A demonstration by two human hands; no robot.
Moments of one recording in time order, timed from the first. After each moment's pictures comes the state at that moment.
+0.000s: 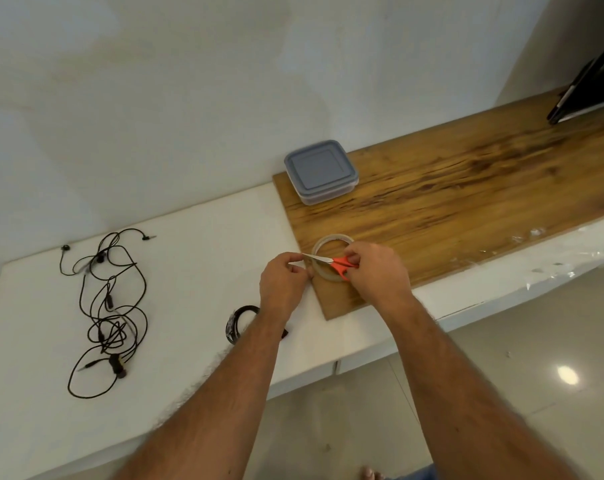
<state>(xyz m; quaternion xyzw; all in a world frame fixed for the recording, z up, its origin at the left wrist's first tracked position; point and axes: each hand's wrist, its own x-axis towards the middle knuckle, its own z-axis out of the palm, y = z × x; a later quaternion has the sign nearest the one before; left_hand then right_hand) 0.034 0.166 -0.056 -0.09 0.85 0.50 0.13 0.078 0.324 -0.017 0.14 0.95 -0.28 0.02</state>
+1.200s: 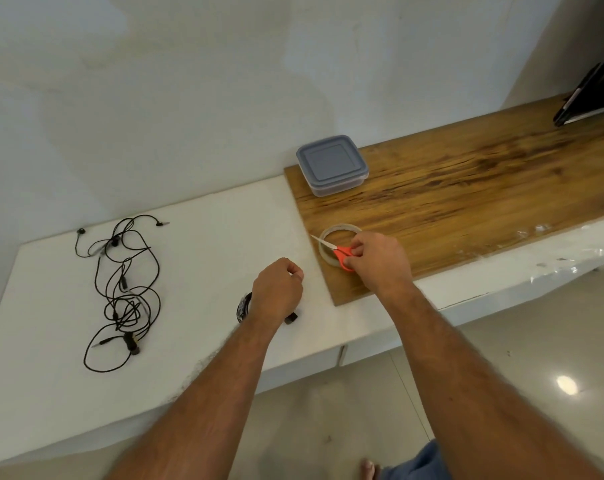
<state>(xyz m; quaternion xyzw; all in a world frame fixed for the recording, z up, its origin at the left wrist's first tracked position) 0.067 0.133 -0.029 -0.04 0.92 0.35 0.16 0.079 0.314 -0.020 0.17 0.95 -0.28 0.02</state>
